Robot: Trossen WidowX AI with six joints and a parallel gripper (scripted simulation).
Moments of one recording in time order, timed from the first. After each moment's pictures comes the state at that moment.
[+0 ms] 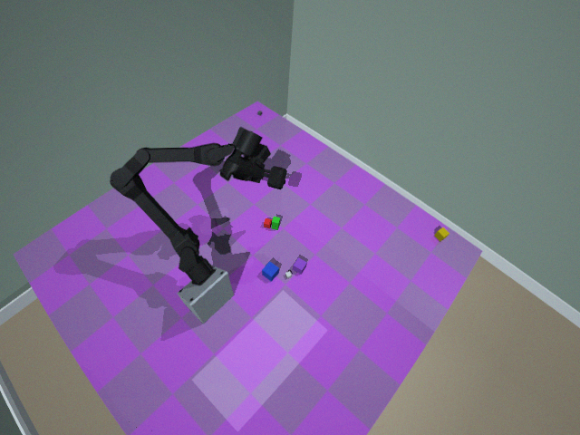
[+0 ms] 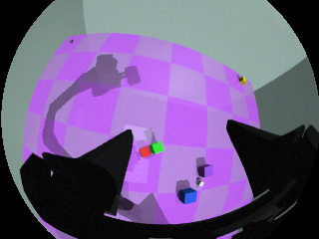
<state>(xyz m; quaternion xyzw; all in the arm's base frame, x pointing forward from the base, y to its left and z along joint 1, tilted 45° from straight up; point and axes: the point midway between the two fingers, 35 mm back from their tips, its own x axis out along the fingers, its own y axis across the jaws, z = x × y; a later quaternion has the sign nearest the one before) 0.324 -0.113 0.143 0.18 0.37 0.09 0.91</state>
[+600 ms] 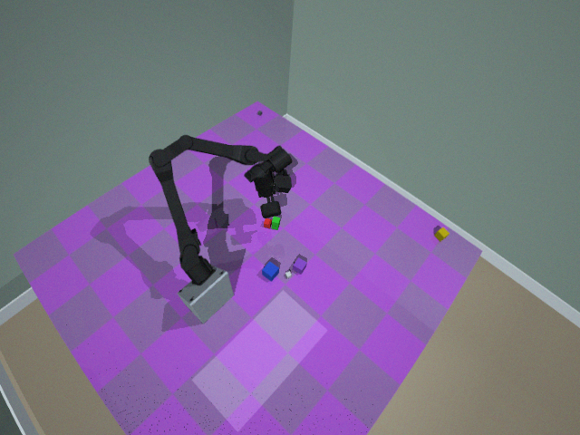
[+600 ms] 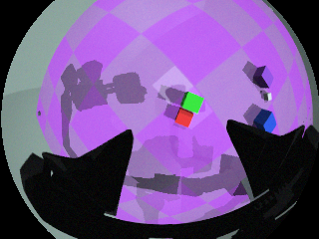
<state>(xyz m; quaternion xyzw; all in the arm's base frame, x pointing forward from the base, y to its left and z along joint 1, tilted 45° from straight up) 0.342 -0.036 0.060 0.53 0.59 -0.01 0.61</state>
